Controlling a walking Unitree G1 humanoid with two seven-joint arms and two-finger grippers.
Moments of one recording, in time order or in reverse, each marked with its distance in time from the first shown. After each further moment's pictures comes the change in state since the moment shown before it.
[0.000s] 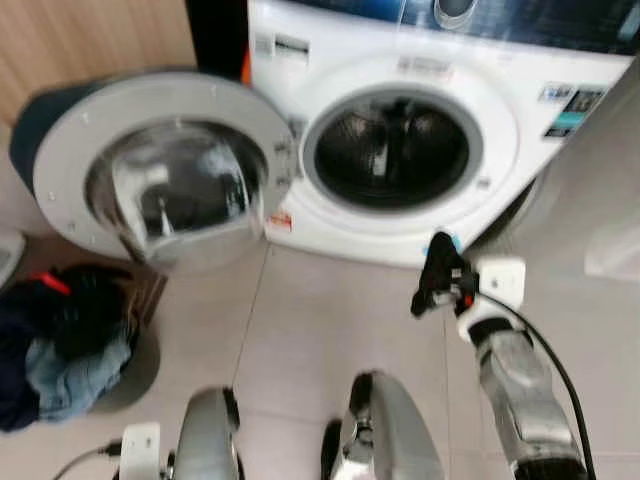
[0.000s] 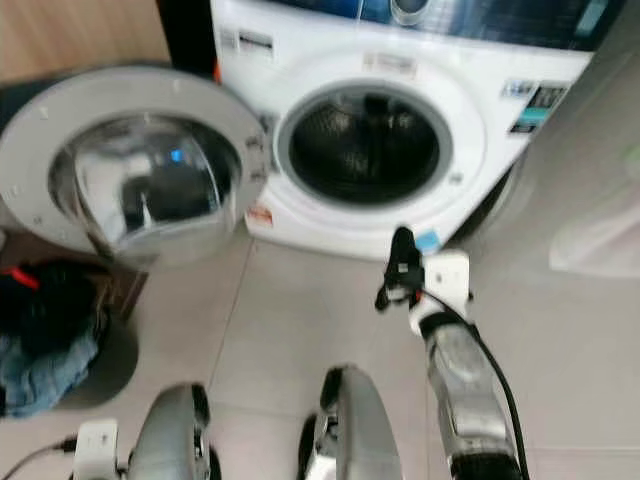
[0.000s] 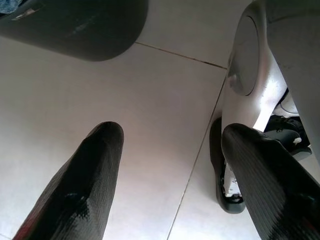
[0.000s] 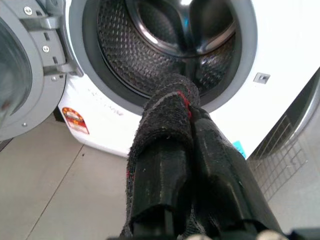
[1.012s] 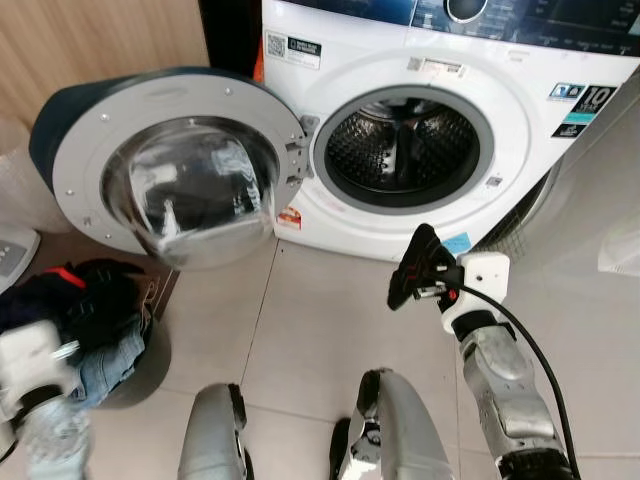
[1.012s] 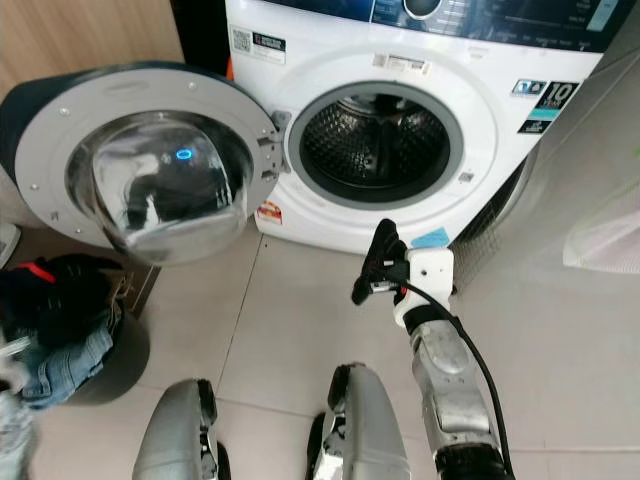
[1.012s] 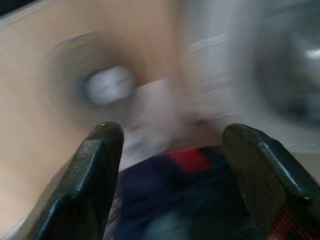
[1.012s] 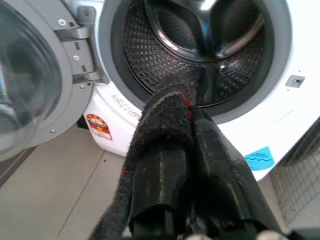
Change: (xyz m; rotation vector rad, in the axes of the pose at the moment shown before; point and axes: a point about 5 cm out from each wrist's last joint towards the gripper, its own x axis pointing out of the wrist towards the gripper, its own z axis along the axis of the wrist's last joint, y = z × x) left arm -0.038 0.047 0.184 0.028 -0.891 0.320; right arm 0.008 0.014 0.004 0.026 -0.032 0.024
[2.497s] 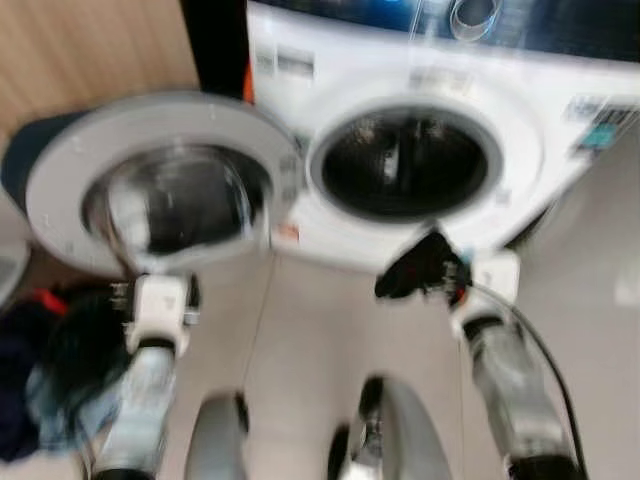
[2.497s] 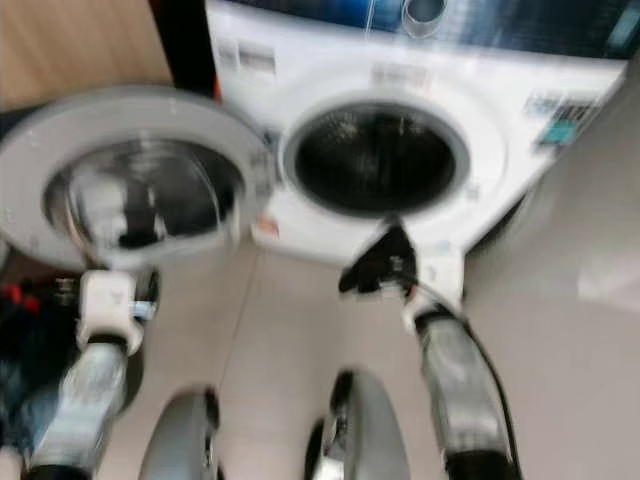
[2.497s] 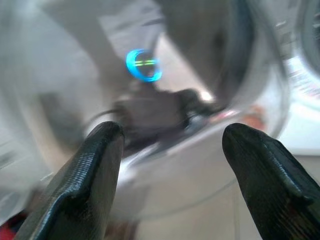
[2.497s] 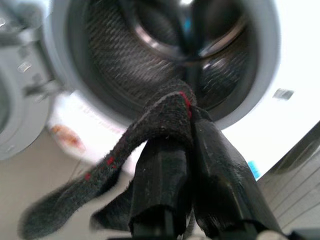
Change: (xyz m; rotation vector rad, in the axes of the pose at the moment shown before) left arm -0.006 -0.078 0.025 -0.089 0.007 -0.378; right arm -0.001 -0.012 -0.001 -0.009 0.019 -0.043
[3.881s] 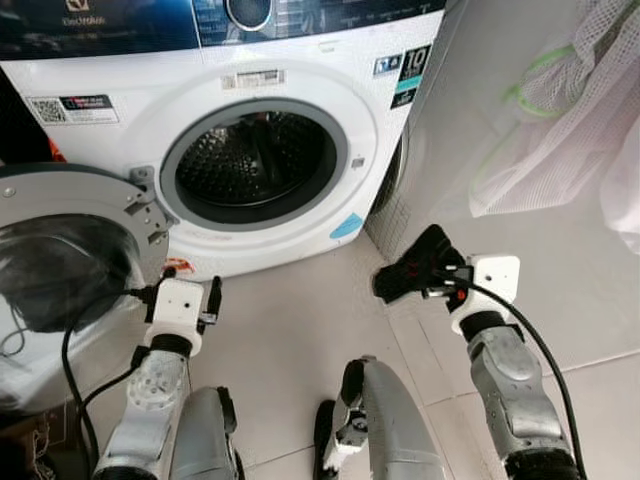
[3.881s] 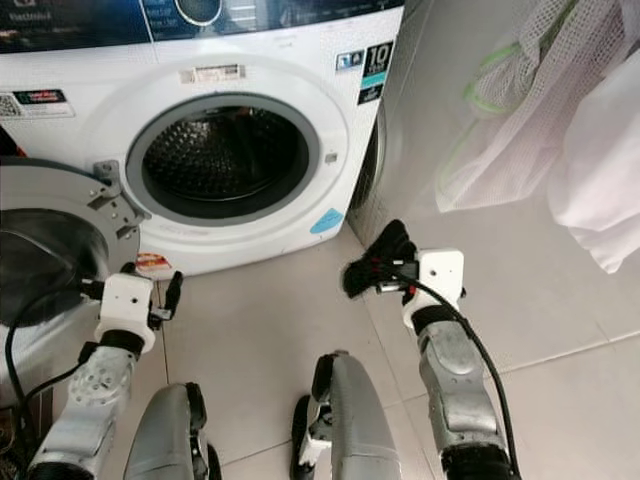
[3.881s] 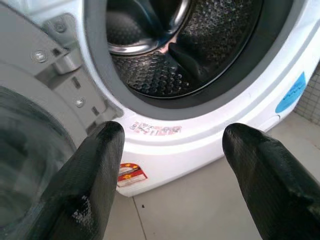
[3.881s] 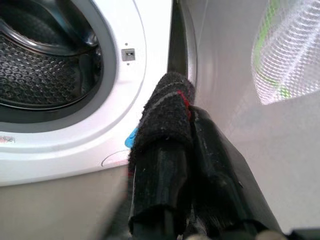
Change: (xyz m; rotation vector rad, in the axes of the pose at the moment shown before) left arm -0.001 -0.006 0.005 0.002 -0.010 -0.107; right arm 0.000 0.004 0.000 0.012 -0.006 0.018
